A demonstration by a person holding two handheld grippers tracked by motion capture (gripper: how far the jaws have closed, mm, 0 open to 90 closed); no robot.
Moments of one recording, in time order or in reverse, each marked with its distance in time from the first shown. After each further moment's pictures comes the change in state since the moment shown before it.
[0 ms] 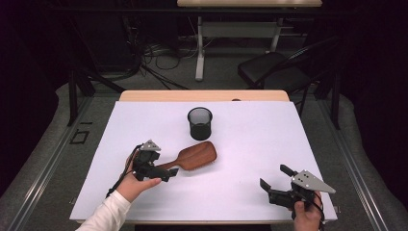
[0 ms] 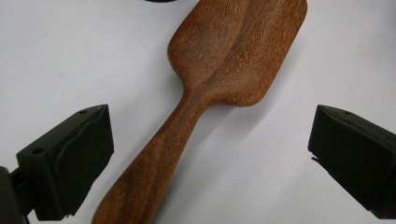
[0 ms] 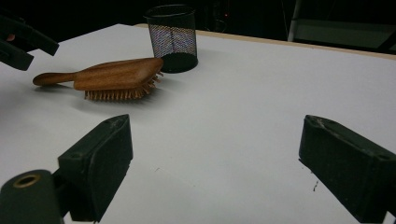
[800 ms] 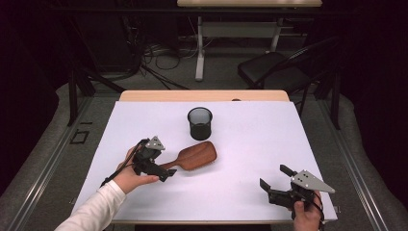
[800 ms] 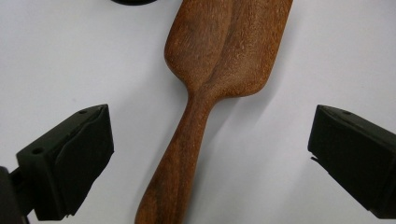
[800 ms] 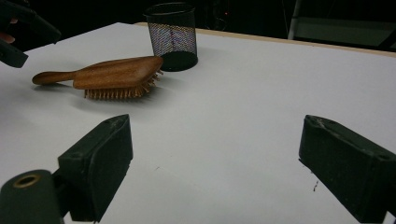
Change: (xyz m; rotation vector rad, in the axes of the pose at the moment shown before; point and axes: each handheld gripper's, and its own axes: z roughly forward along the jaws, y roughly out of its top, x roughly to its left) left arm 0.002 0.018 -0.004 0.101 -0.005 0.207; right arm 0.000 -0.001 0.001 0.000 -0.001 0.003
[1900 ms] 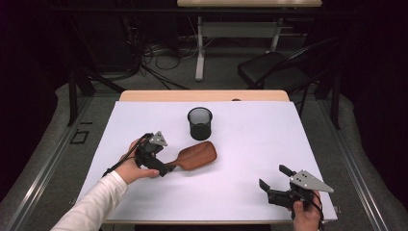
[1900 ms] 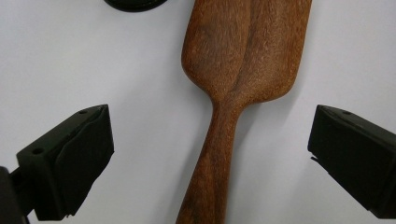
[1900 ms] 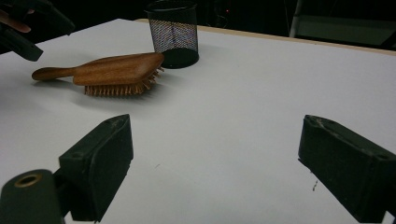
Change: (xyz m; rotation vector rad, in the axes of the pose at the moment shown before) left arm 0.016 0.012 0.012 0.048 0.001 0.100; right arm 0.001 0.000 0.001 0.017 0.003 -0.009
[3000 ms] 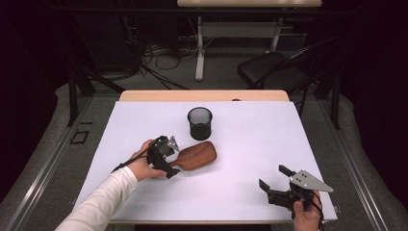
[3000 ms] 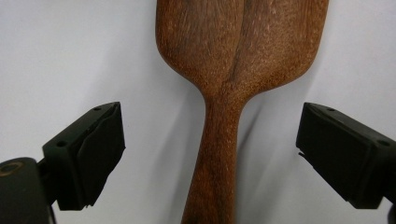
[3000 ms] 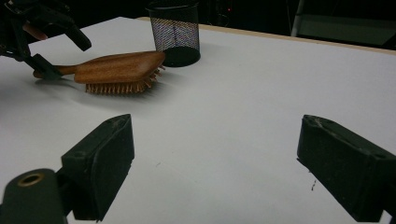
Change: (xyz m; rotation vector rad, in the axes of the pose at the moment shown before) left arm -0.006 0.017 0.031 0.212 0.004 0.129; right arm 0.000 0.000 0.001 0.004 0.006 -0.004
